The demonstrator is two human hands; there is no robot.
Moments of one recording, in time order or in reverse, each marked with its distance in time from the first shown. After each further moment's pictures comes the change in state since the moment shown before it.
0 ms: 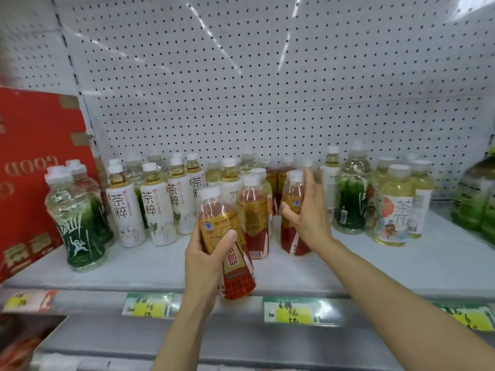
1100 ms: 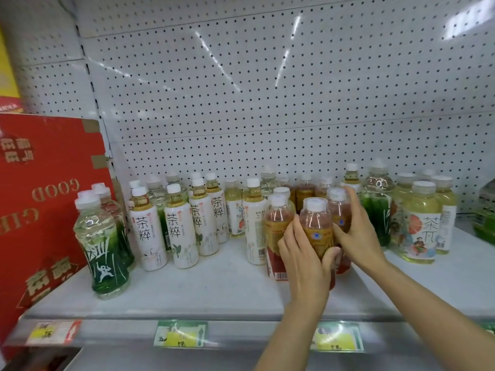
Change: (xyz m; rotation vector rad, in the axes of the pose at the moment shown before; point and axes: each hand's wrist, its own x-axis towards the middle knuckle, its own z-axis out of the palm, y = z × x) left_hand 0.023 -0.060 0.107 0.771 0.013 0.556; right_hand -0.006 0.003 -0.033 0.083 -0.028 0.153
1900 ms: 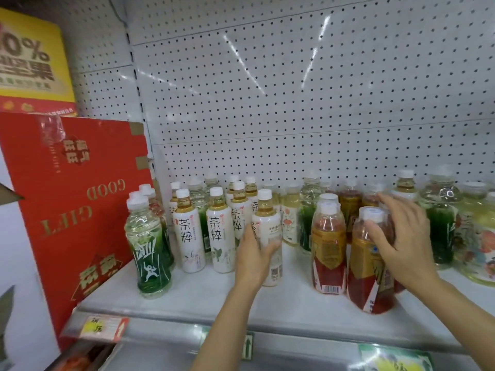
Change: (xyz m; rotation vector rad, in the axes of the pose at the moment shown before) left_hand 0.077 -0.142 -0.117 -0.178 -0.193 -0.342; right_hand 0.001 -0.034 0.019 -0.251 0.166 -0.291
